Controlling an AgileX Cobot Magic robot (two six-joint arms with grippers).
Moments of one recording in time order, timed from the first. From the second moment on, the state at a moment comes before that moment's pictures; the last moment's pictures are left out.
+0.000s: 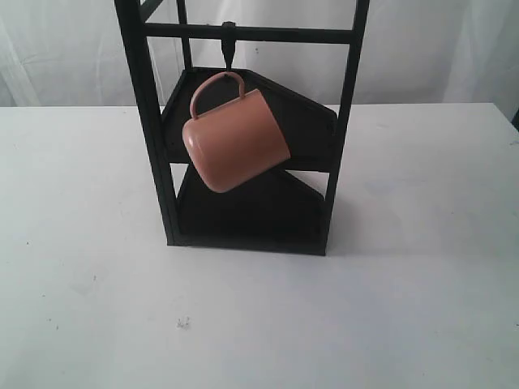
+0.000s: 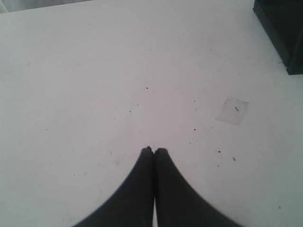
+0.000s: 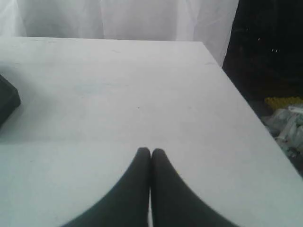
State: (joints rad) left arm 0.13 0.00 0.02 -0.06 0.43 0.16; right arm -0.02 0.01 0.00 -0.18 0.33 0.14
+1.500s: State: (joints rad) left arm 0.13 0.00 0.02 -0.06 0.43 0.16; right arm -0.02 0.01 -0.14 -0.11 -0.17 0.36
